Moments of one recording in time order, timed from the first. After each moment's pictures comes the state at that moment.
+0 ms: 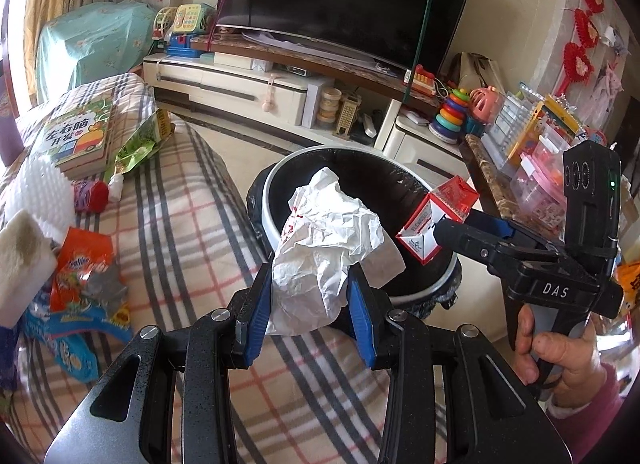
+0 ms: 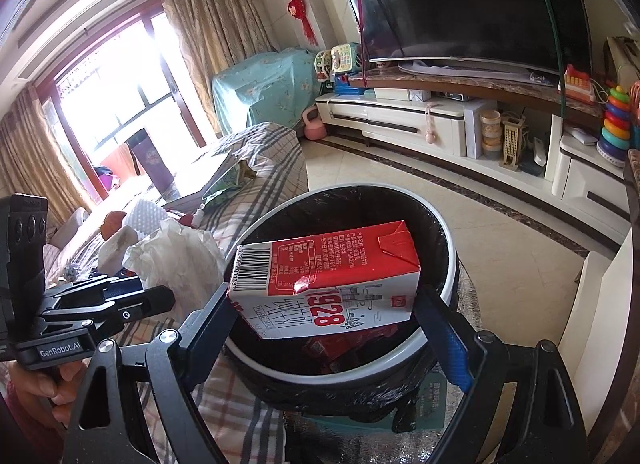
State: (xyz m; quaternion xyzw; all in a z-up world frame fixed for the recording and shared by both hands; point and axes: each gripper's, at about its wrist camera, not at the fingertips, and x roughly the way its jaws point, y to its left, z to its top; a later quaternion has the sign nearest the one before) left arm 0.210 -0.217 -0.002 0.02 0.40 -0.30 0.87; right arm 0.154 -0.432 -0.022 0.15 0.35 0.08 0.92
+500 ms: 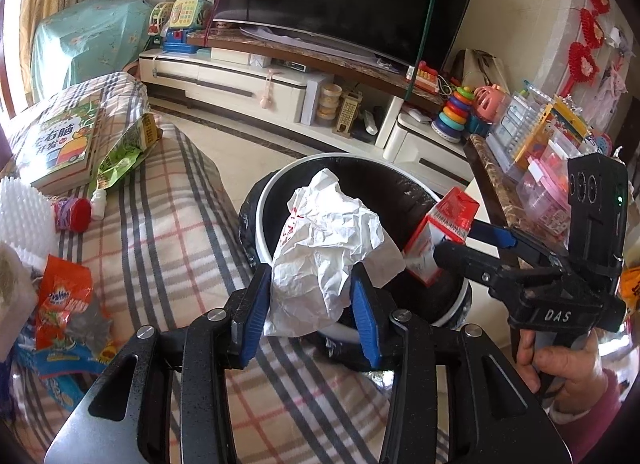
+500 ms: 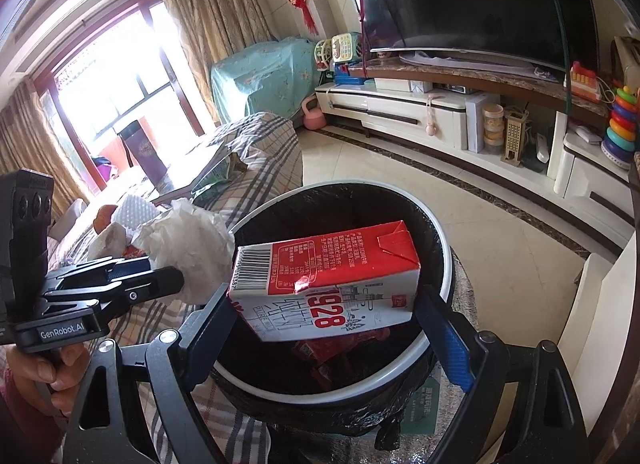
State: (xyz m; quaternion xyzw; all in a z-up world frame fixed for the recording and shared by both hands) left arm 0.237 -0.235 -0.006 0.02 0.41 -0.30 0.86; right arm 0.168 -0.437 -0.028 0.14 0.37 0.09 0.91
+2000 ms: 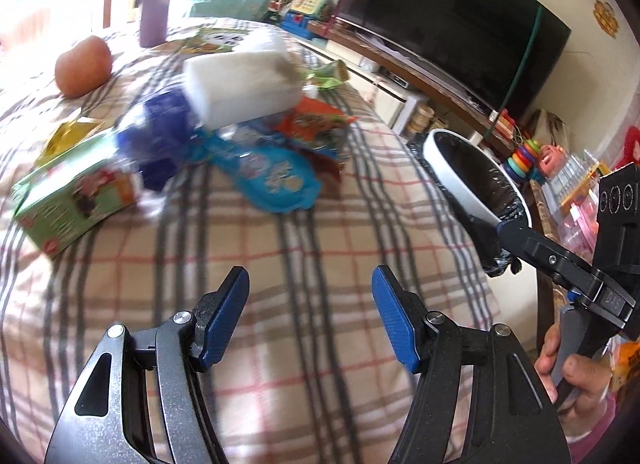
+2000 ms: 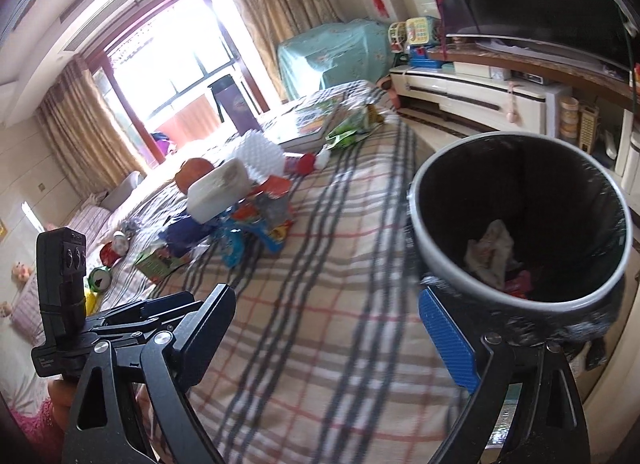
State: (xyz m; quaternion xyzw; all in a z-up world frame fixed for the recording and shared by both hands) left arm 0.149 -0.051 -0.049 -0.09 0.43 -0.15 0.88; right arm 0.132 -0.295 -0.028 0.14 0.38 0.21 0.89
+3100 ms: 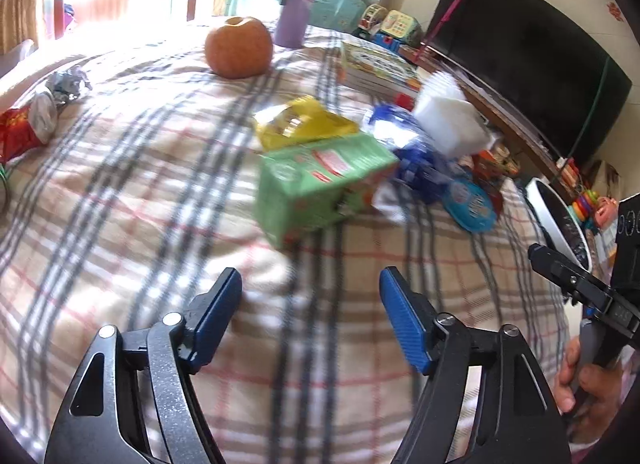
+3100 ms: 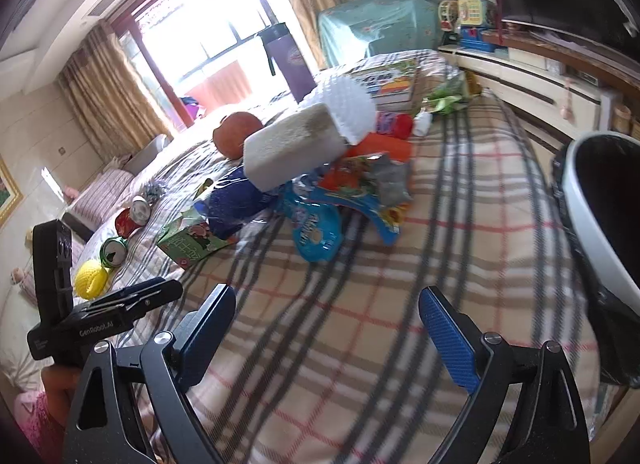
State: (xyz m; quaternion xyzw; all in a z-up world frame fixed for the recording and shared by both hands) left arm 0.138 0.084 -0.057 -0.12 0.42 -0.02 0.90; right arm 0.165 -0.188 -0.043 0.11 0.41 0.27 0.87
